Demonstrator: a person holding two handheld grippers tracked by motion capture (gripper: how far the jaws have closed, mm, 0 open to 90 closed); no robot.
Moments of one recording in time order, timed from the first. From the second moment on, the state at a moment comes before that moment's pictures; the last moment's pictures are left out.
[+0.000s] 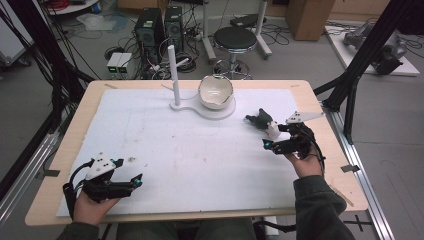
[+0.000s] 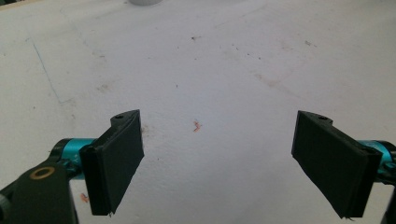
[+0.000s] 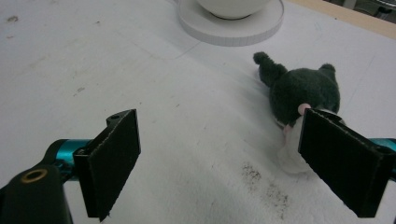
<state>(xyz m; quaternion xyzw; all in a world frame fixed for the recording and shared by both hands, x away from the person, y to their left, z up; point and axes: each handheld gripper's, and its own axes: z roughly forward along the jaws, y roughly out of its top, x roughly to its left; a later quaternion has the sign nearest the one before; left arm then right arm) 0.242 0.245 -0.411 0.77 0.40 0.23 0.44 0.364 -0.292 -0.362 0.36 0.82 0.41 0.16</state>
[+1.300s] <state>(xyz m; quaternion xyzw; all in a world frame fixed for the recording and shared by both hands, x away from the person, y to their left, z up) 0.244 0.247 -0.413 0.77 0.41 0.23 0.44 0.458 -0.298 -0.364 0.42 0.82 0.35 0.14</state>
